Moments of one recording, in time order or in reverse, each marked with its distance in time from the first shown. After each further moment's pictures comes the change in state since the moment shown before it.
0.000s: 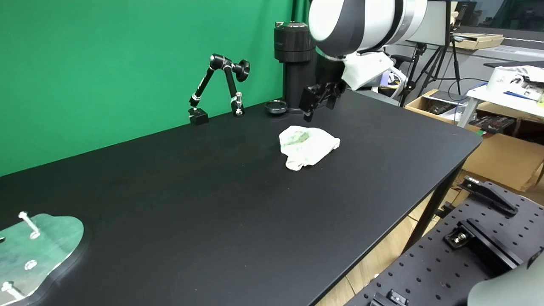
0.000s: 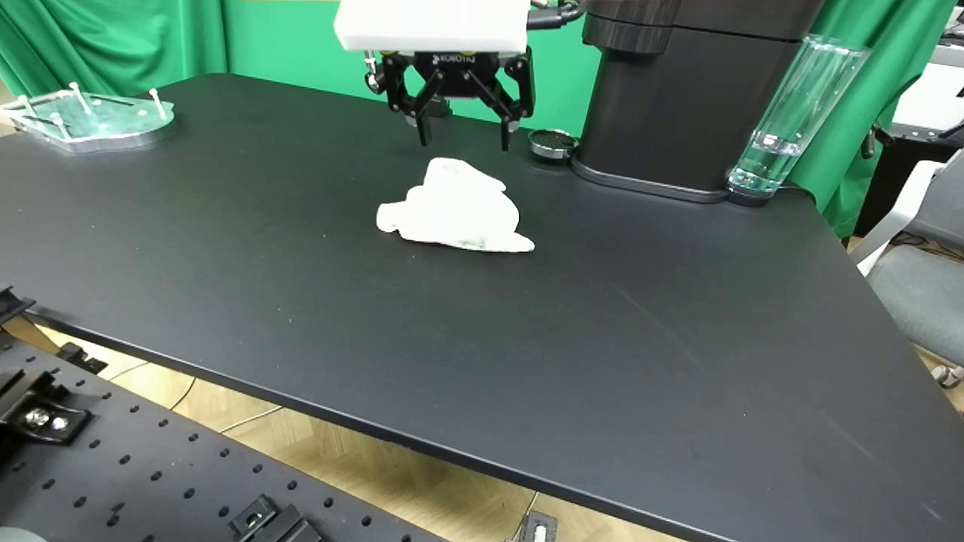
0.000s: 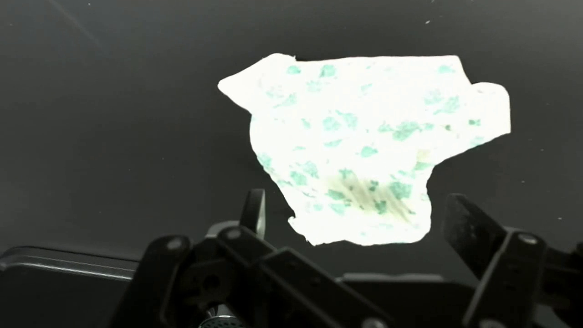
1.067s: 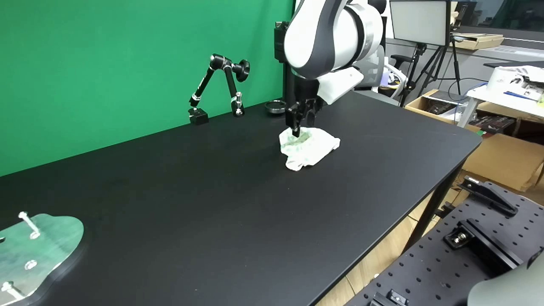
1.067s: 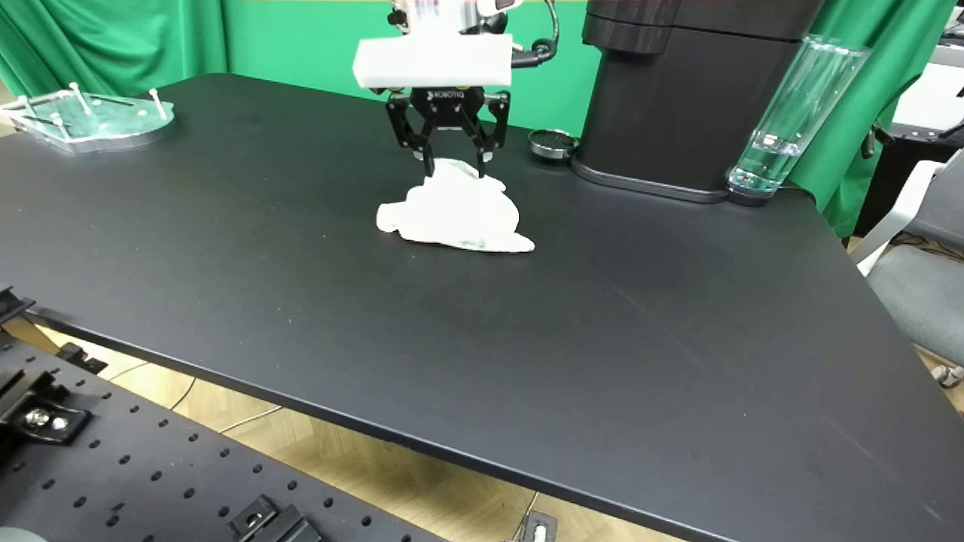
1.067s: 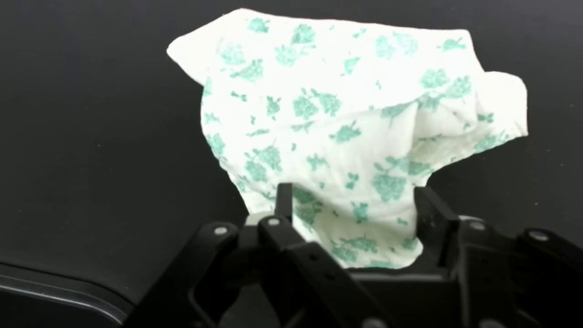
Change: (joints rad) arm 0.033 0.193 0.027 0.170 -0.097 -0.071 0.077
